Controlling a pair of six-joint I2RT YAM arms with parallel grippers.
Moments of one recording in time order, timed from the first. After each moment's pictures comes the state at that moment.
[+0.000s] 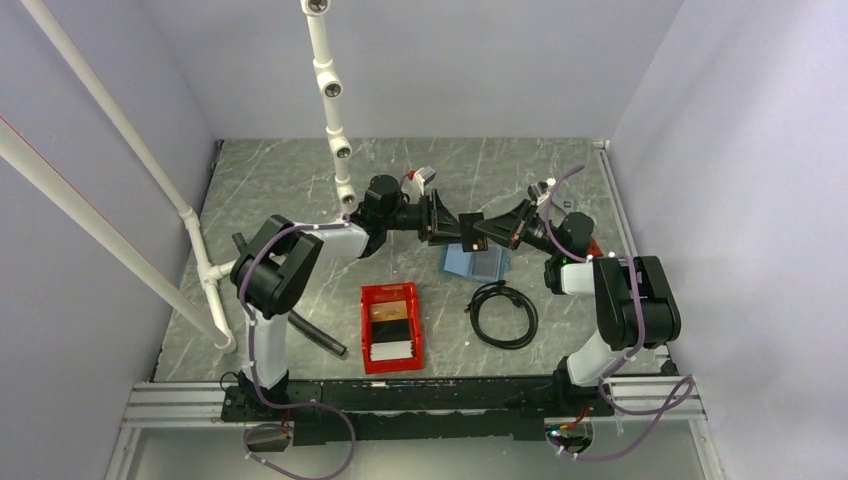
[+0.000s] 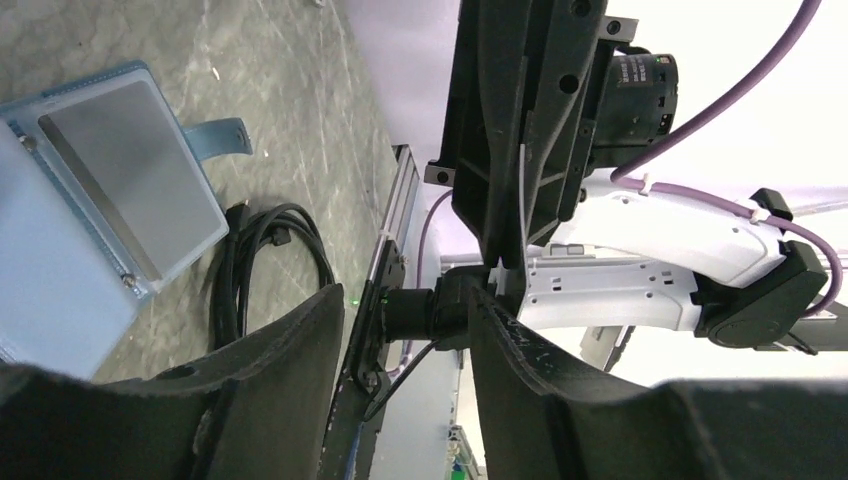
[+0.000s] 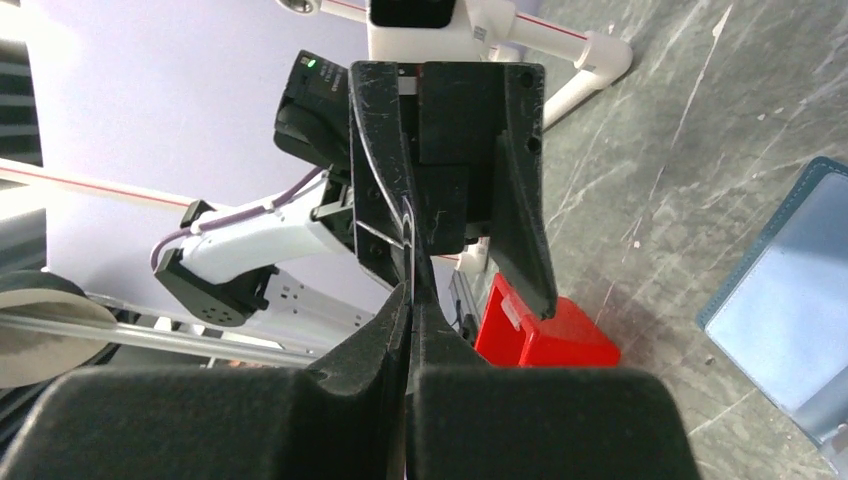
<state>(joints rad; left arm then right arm) -0.59 1.98 1.15 0.65 0.91 -1.16 0.04 1.61 0.51 1.23 -1.04 1.42</state>
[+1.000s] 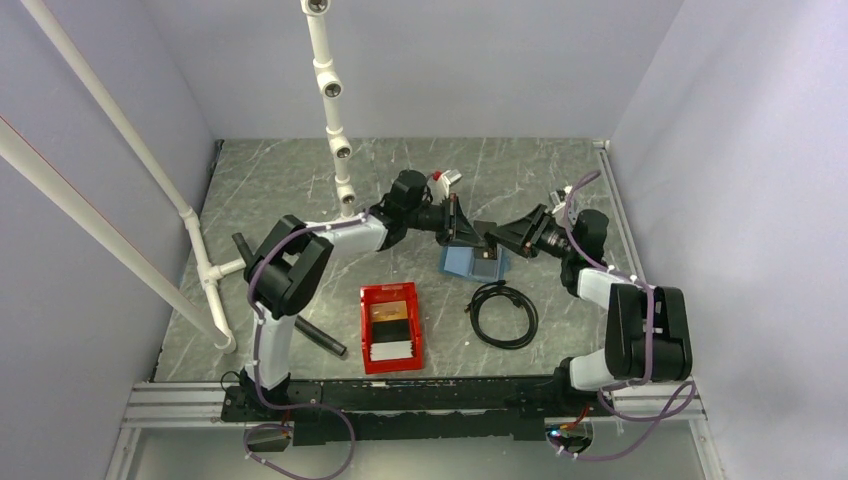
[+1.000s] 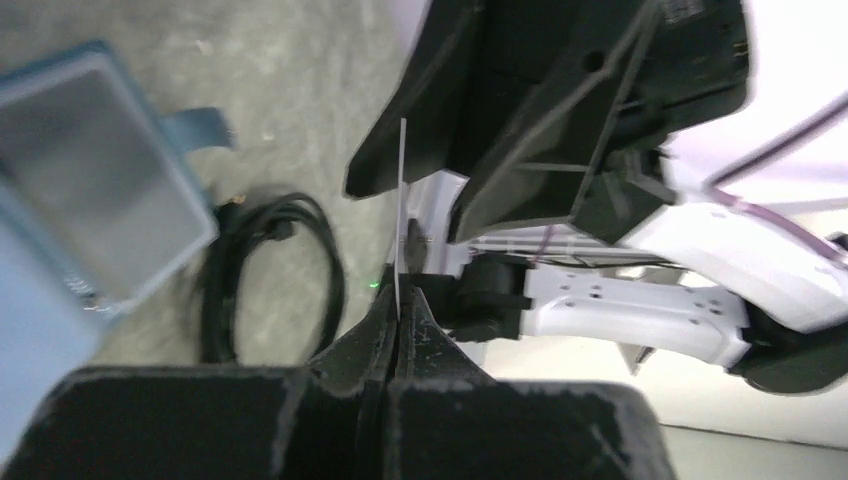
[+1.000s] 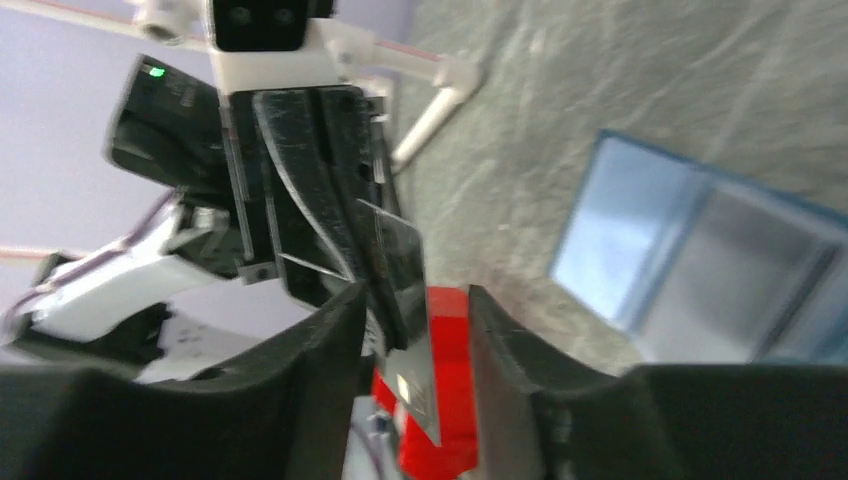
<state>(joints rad) -0.68 2.03 1.30 0.49 0.87 -1.09 -0.08 1.45 0.48 0.80 -1.03 1.09</state>
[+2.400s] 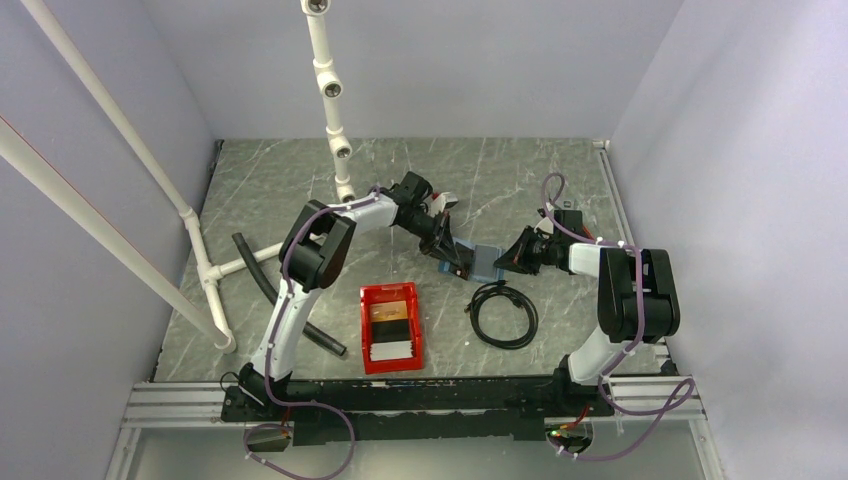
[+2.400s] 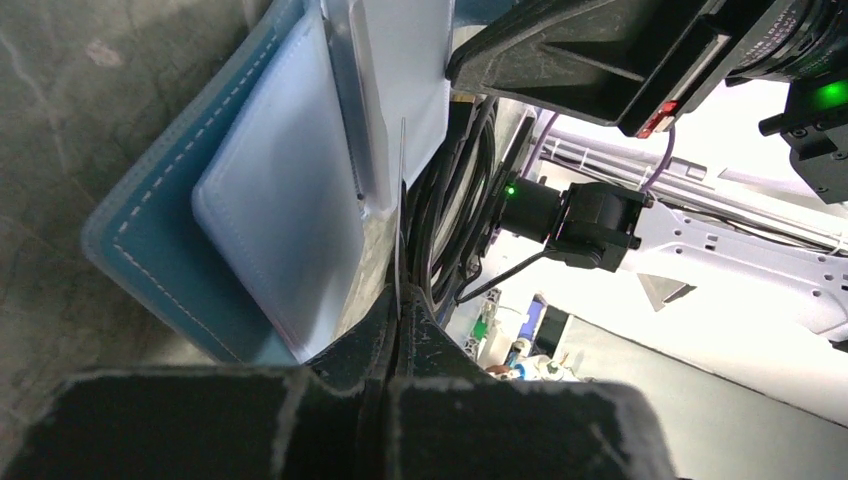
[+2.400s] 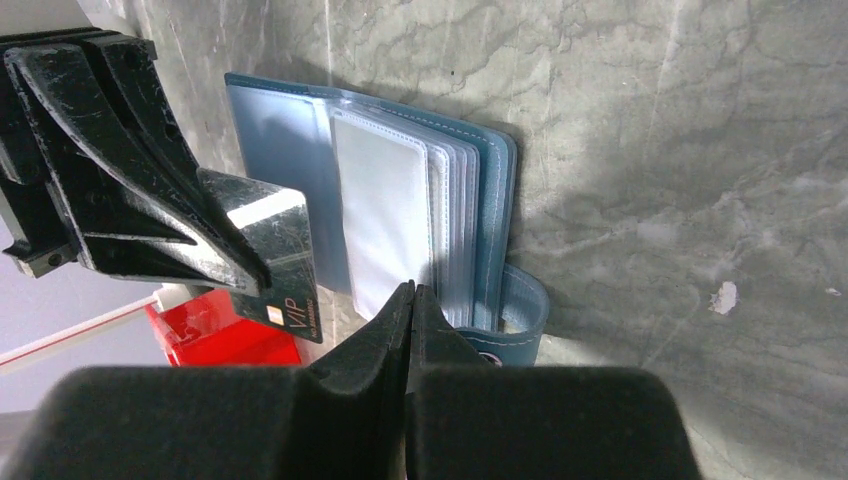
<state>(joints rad) -0.58 2.38 1.75 -0.43 1.05 -0.57 -0.03 1.66 0.70 0.00 -0.67 0.53</state>
